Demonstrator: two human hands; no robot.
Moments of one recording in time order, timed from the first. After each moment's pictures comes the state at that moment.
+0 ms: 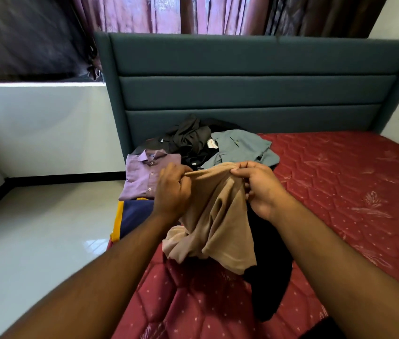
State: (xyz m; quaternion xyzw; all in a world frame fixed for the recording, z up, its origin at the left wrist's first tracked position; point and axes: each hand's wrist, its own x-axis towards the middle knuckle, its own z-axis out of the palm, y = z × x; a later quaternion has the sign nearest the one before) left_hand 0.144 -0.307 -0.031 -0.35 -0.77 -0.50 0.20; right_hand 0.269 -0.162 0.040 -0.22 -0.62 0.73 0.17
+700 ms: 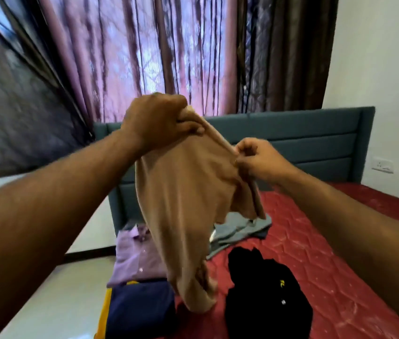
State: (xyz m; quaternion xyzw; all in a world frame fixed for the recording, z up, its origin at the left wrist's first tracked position) left_hand 0.121 -0.283 0.289 -0.46 -0.72 -0.09 0.51; right_hand 0.242 -0.080 0.205 -0.06 -0.84 0.45 0.30
